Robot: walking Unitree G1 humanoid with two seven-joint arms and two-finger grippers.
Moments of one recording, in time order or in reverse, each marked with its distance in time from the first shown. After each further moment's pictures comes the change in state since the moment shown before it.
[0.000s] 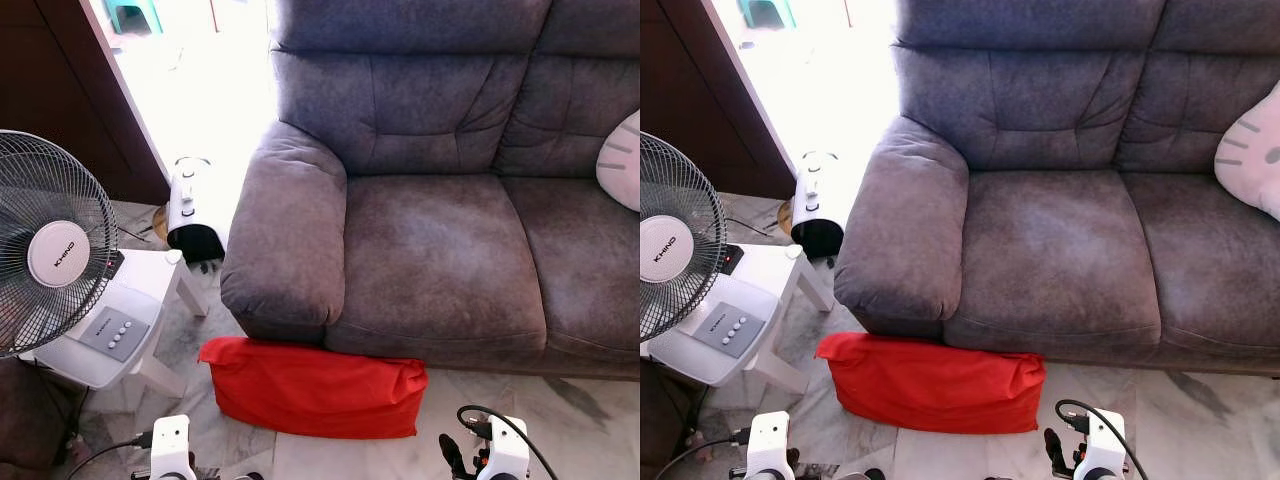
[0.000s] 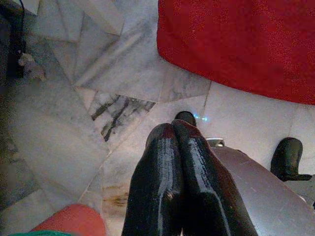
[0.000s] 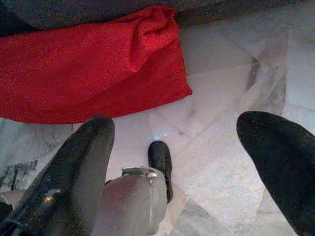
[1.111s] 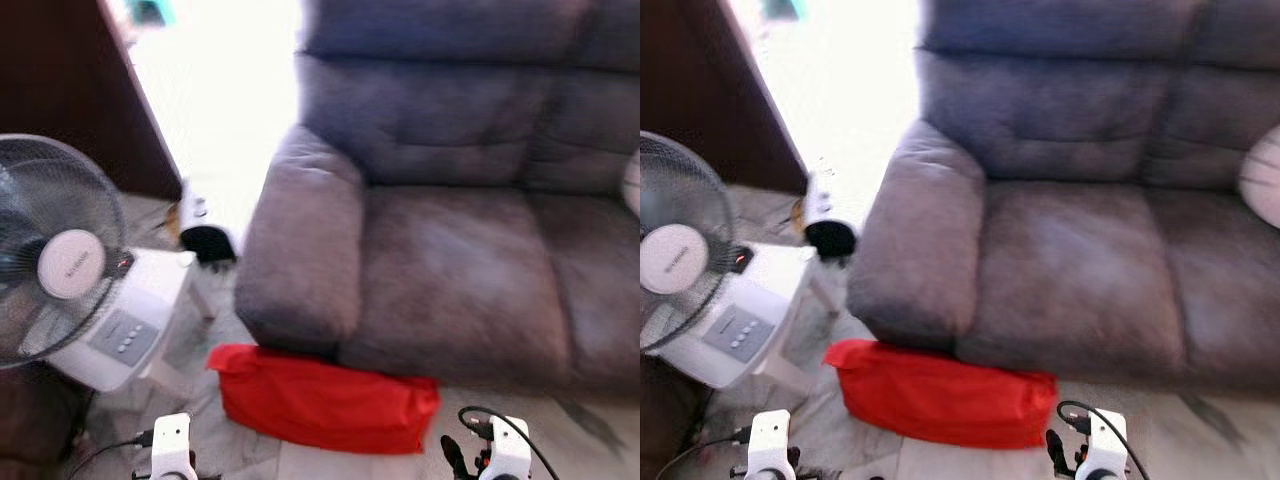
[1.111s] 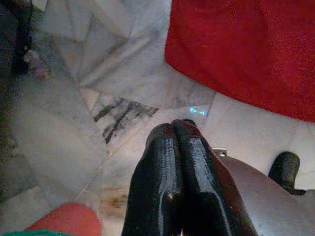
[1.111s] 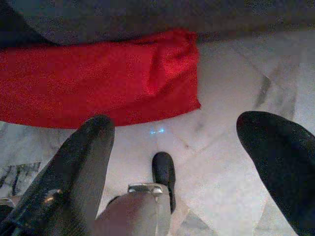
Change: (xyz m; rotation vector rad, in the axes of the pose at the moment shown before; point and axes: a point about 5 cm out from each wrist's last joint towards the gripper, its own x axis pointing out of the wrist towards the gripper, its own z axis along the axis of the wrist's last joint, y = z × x) left arm 0.000 -0.001 0.001 -0.001 -0.004 -0.002; right arm 0.000 -0.002 0.000 -0.003 0.001 -0.001
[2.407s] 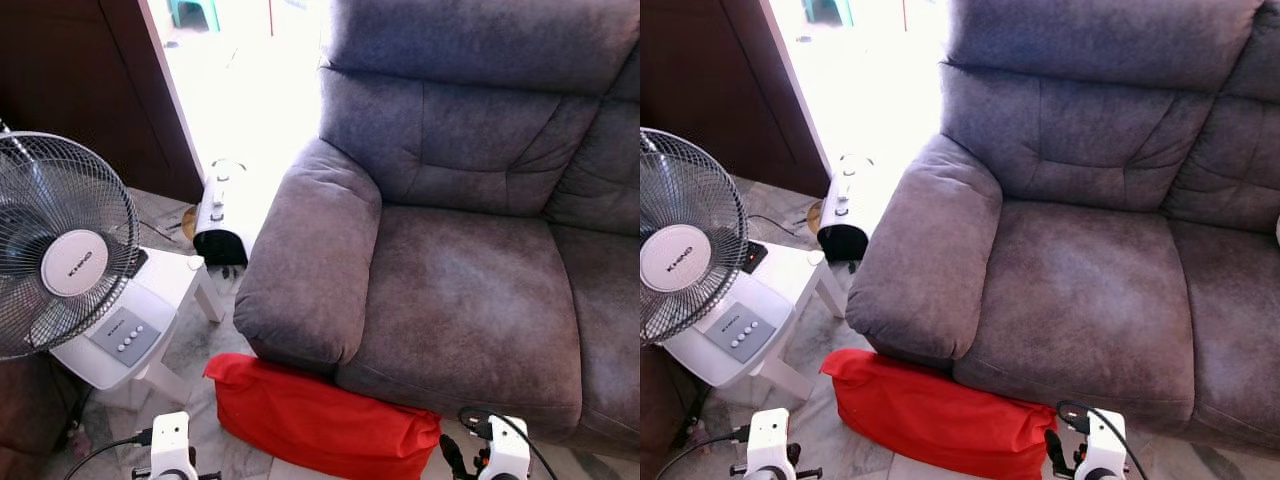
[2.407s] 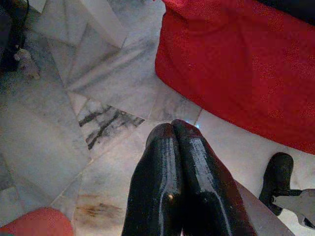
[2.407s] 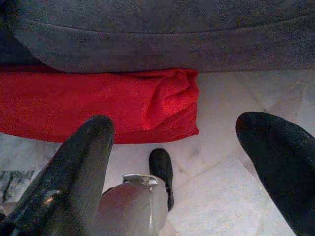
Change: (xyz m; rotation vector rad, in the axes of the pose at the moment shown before) left arm 0.000 0.000 0.002 -0.015 -0.023 -0.008; right arm 0.000 0.001 0.000 0.000 0.003 0.007
